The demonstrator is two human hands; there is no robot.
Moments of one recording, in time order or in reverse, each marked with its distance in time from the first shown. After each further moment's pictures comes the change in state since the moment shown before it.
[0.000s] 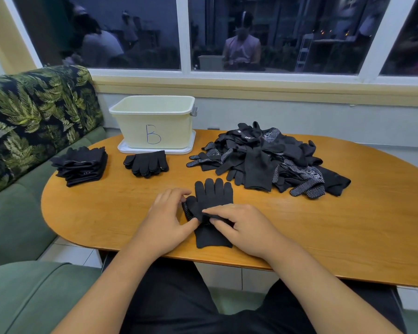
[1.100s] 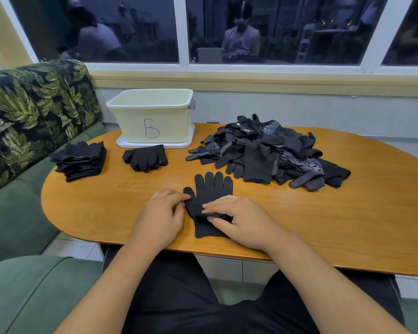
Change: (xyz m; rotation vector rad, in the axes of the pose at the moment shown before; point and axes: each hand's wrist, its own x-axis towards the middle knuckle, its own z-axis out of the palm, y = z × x) left_hand -0.003 -0.005 0.002 0.096 0.040 -0.040; right_hand 0.002 0.004 0.002 -0.031 -0.038 -0.044
